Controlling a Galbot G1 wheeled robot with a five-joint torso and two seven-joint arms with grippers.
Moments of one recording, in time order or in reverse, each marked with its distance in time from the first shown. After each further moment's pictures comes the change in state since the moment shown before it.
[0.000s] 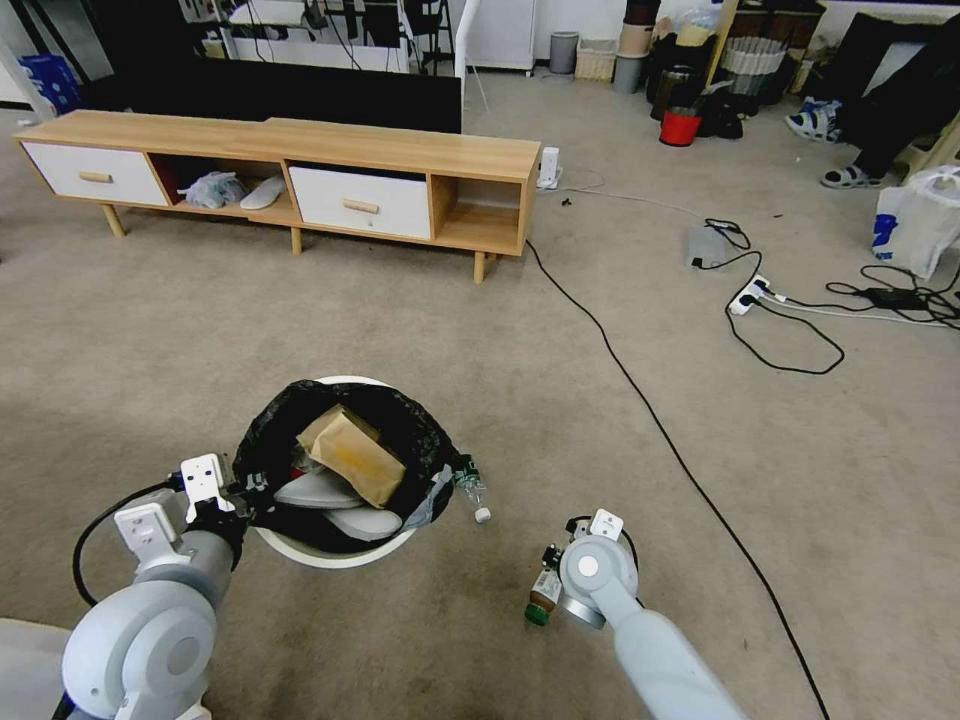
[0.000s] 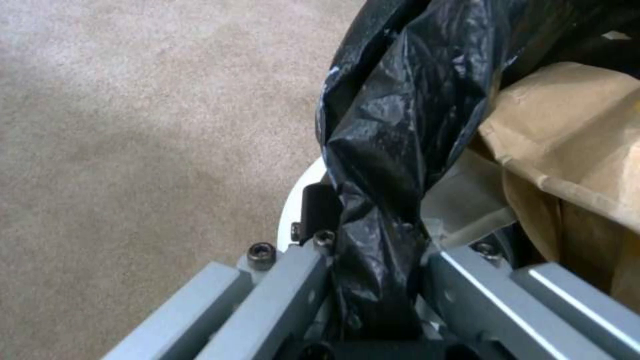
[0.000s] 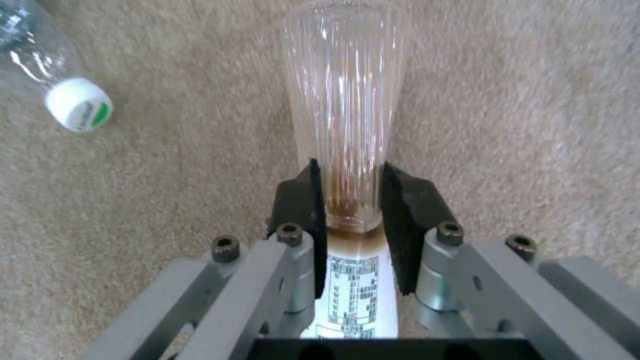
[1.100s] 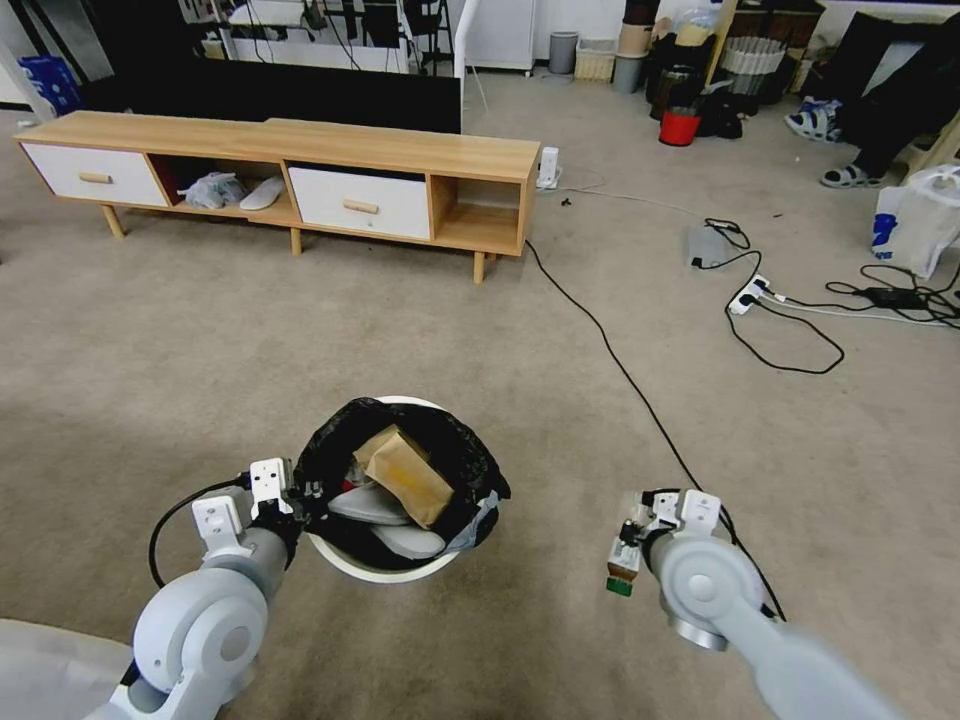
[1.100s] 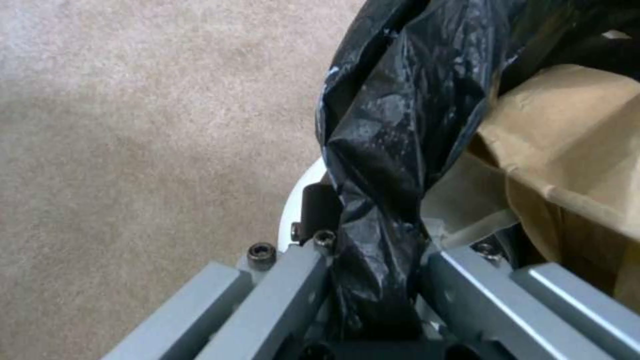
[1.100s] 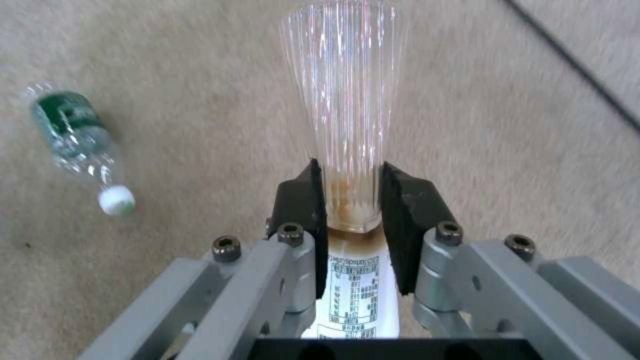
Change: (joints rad) left arm -0.080 0.073 0.197 0.061 -0.055 0.013 -0.040; right arm -0.111 -0.456 0.056 0.459 0.062 0.013 -0.035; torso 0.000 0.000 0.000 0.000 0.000
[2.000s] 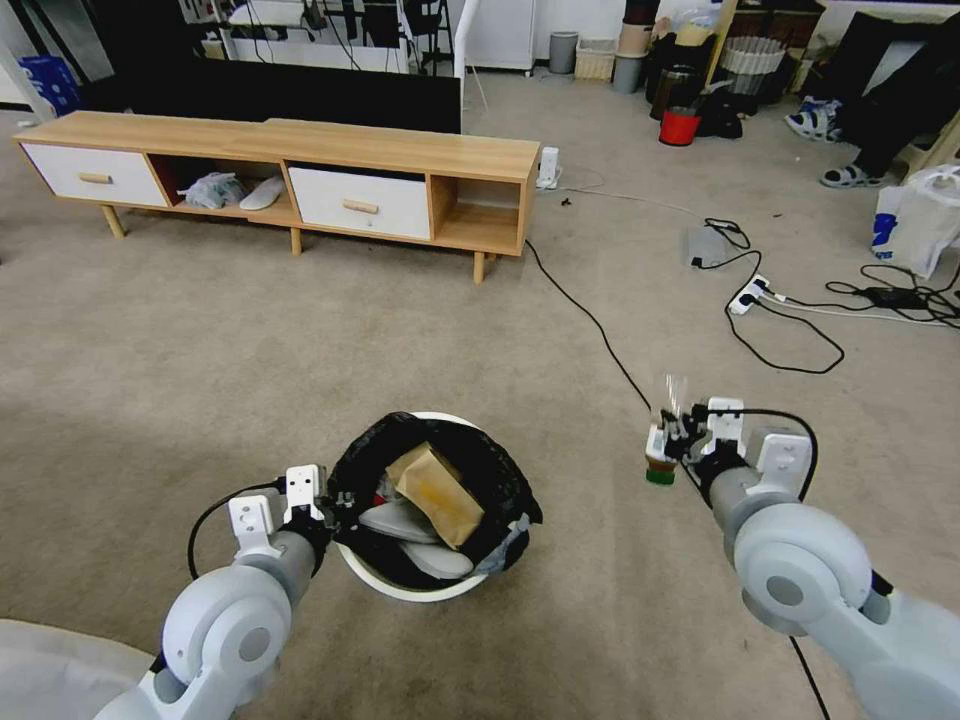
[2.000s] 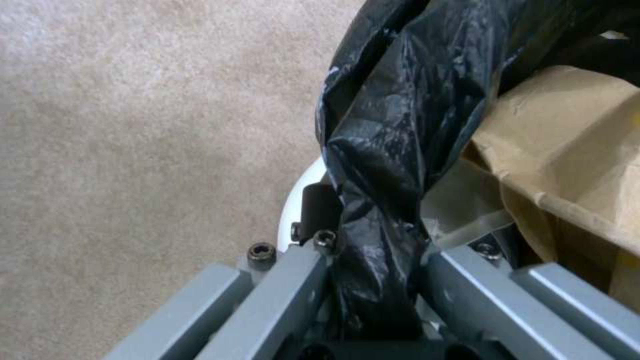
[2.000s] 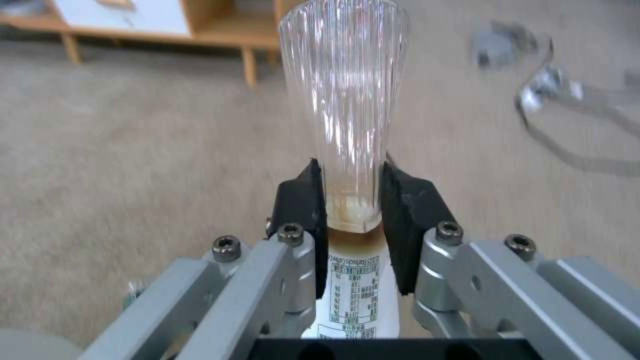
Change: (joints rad) left arm -0.065 0.067 0.136 0.002 -0.134 0.017 -0.087; right arm 0.016 -0.217 0.118 0.207 -0.326 0.115 -0.270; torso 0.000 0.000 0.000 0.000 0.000
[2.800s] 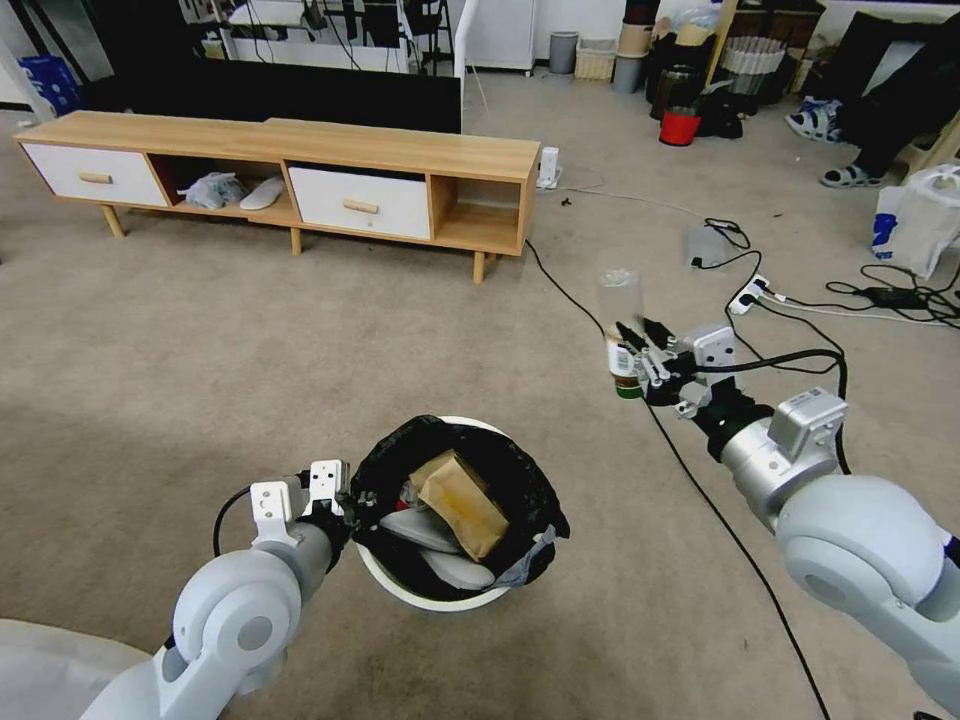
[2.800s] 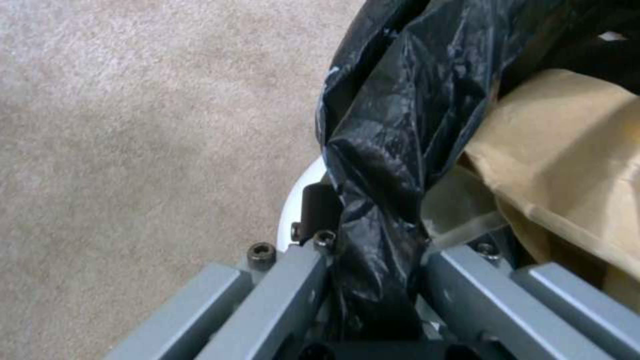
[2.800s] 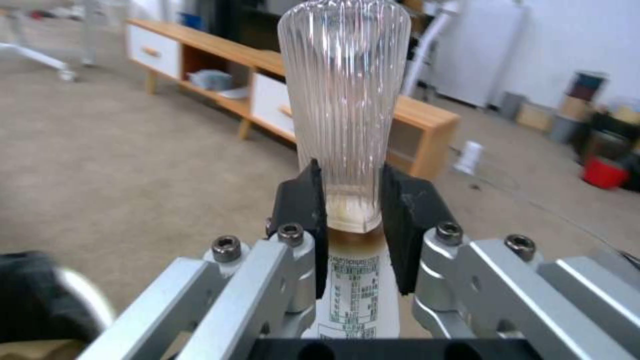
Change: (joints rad) left arm -0.086 0.080 0.071 -0.023 -0.150 0.029 -0.070; right arm 0.064 -0.157 -0.001 0.086 -0.242 0.146 -0.426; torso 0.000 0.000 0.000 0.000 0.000
